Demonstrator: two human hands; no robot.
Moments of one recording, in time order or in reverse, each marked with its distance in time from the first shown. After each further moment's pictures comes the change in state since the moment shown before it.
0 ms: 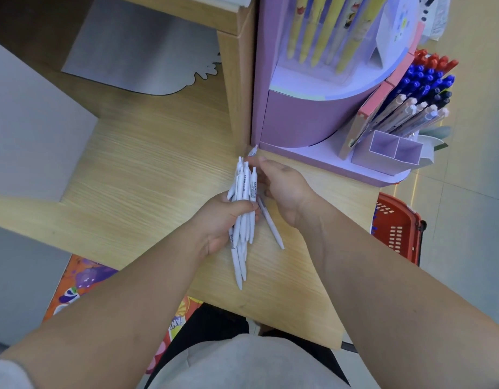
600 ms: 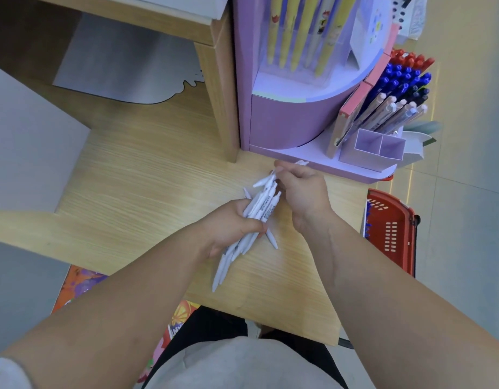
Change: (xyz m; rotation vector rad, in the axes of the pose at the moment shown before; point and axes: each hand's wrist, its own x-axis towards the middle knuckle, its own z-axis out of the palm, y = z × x) left_hand -0.008 0.004 0.019 0.473 -0.206 0.038; right_hand -0.010 0.012 -0.030 0.180 0.371 -0.135
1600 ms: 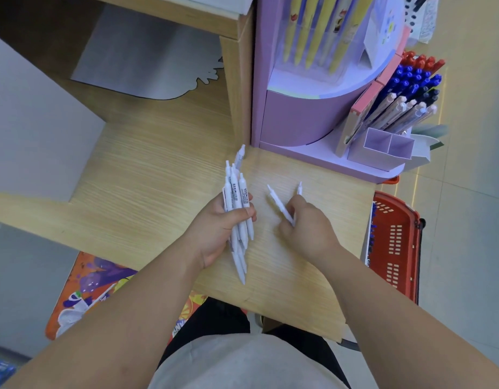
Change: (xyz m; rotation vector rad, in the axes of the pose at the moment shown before) left_hand -0.034 -0.020 -0.009 -0.443 0.191 0.173; right_hand -0.030 0.046 -0.037 -1.214 -0.198 -0.320
